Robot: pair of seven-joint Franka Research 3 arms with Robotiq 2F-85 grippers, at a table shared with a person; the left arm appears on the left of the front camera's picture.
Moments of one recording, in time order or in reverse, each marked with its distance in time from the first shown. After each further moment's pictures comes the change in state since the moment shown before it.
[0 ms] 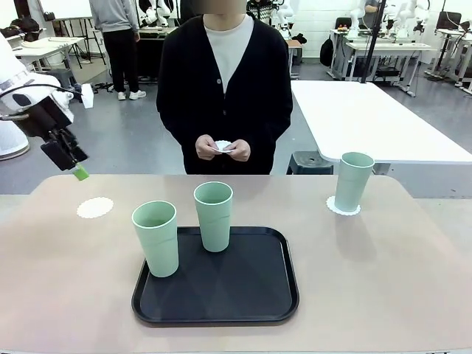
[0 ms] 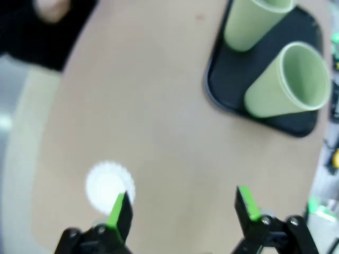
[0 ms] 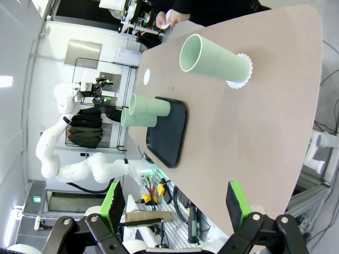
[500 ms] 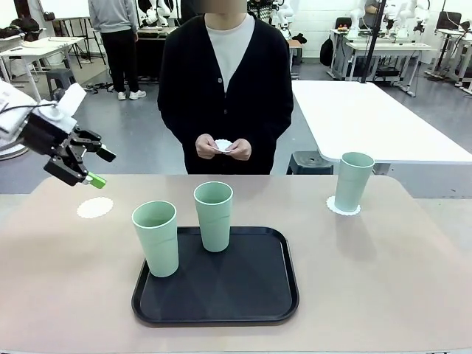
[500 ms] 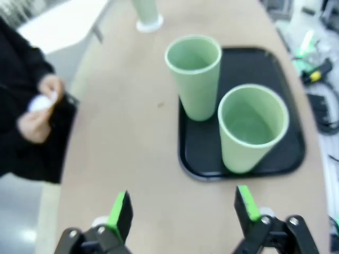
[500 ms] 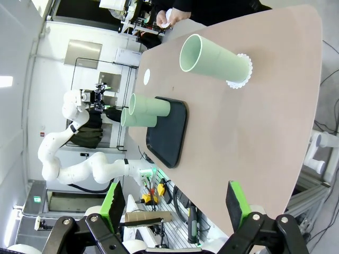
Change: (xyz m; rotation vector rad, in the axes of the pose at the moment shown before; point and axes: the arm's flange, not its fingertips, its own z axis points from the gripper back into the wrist) left arm -0.018 -0.034 -0.028 -0.033 -0.418 -0.316; right arm 0.000 0.000 0.000 0.000 0.000 0.000
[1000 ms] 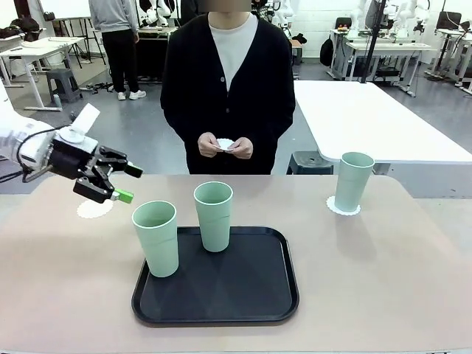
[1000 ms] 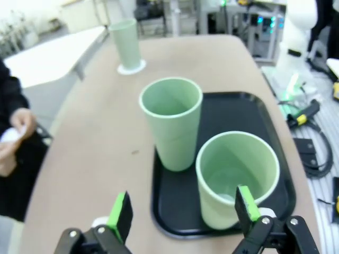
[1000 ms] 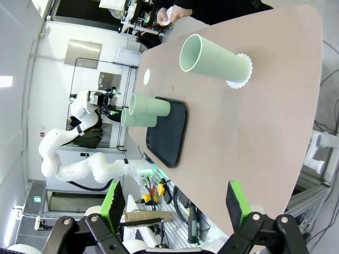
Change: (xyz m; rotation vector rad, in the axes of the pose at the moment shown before) left arm -0.011 -0.013 -0.064 -0.105 -0.222 0.061; right arm 0.000 0.000 0.000 0.000 0.000 0.000
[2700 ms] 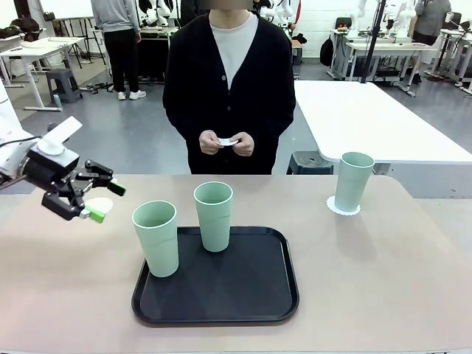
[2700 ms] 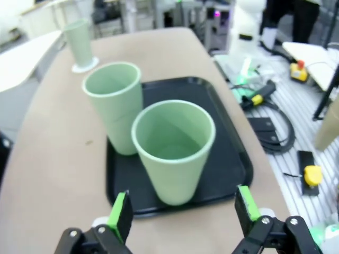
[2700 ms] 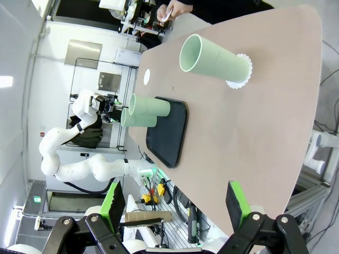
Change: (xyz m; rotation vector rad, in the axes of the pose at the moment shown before) left arm -0.034 -0.021 0.025 -0.197 0.007 -0.047; right arm 0.000 0.000 0.000 0.000 0.000 0.000
